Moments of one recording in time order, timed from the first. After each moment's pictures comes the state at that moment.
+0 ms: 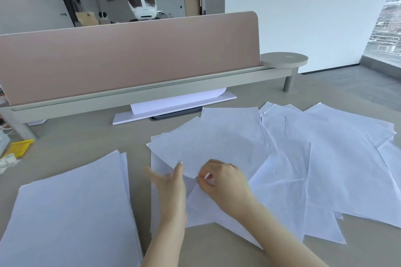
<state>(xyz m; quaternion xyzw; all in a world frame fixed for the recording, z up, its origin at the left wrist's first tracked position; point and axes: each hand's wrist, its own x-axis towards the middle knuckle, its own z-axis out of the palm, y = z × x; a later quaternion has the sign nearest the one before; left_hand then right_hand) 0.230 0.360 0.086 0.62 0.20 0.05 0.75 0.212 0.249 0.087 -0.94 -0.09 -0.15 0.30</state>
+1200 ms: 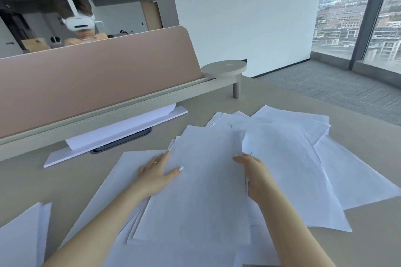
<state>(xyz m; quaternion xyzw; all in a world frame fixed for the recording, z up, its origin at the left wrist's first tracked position) 0.365 0.284 0.068 0.97 -0.19 -0.11 0.14 0.228 0.067 0.094 -0.49 0.30 -0.05 0.82</state>
